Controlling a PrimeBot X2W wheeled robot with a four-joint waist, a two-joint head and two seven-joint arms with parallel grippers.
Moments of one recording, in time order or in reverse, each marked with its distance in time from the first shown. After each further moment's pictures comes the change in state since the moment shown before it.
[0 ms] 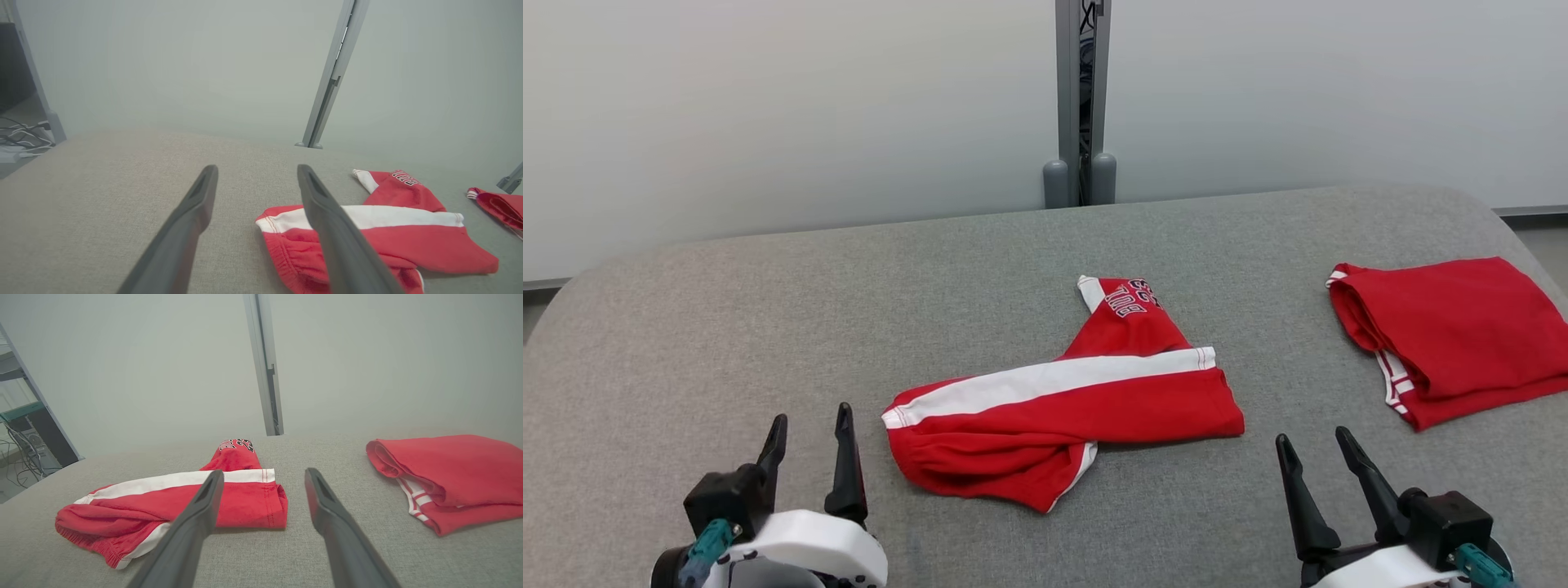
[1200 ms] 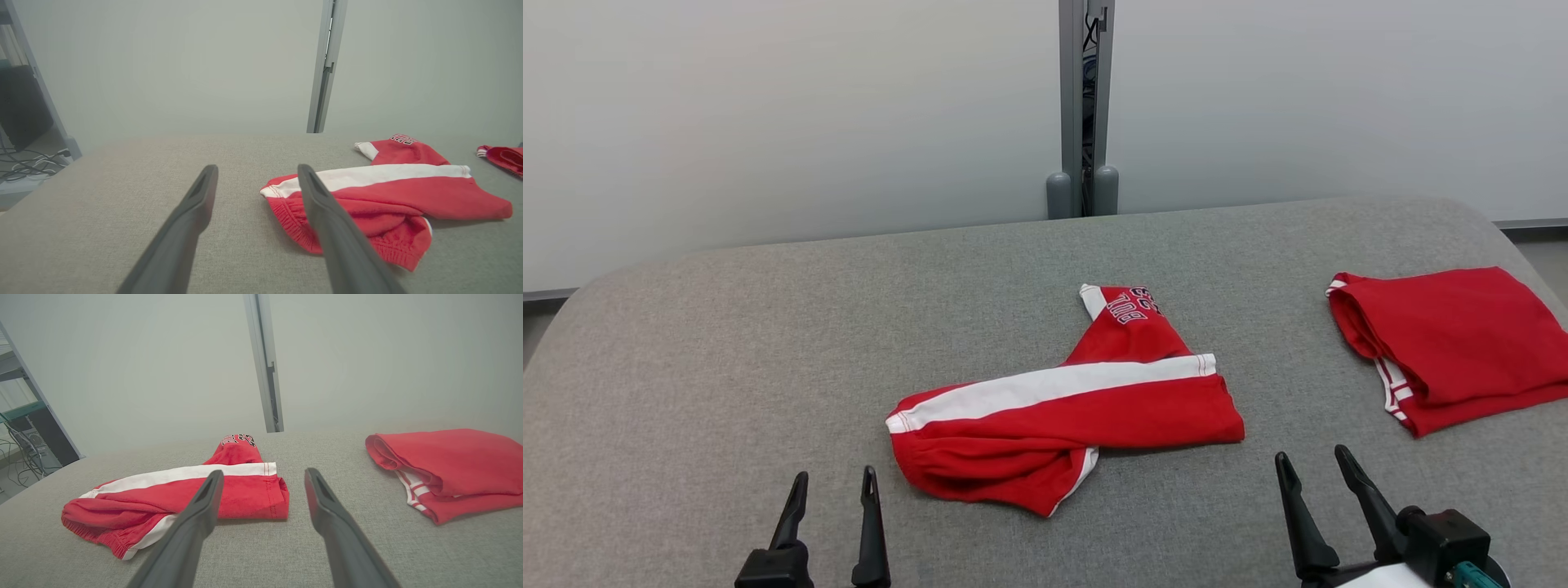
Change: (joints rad) left arm 0.217 -0.265 0.324 0.015 0.526 -0.208 0.000; right arm 0.037 0.013 -0.006 -0.010 -0.013 0.000 0.000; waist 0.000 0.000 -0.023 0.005
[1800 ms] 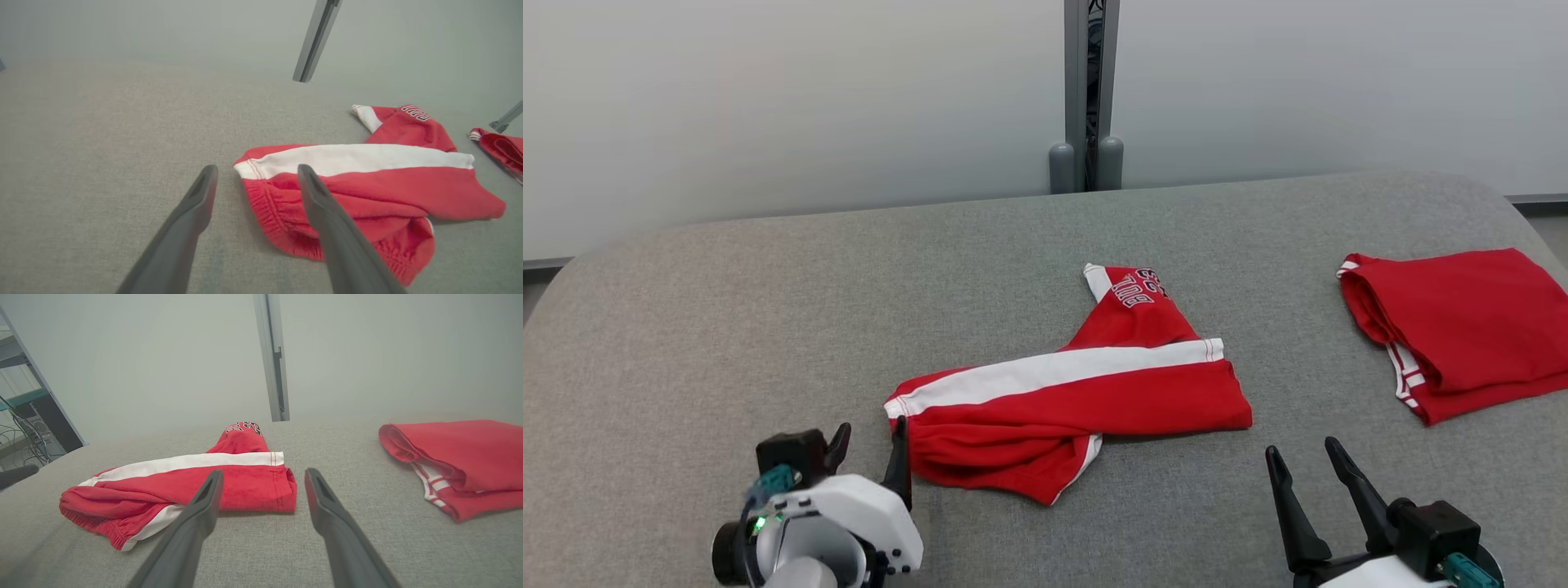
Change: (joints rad) left arm -0.276 -0.009 -0.039 0.291 -0.218 -0.106 0.182; right arm -0.018 -0.006 0.023 0.006 0.000 0.000 0.000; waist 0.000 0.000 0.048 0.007
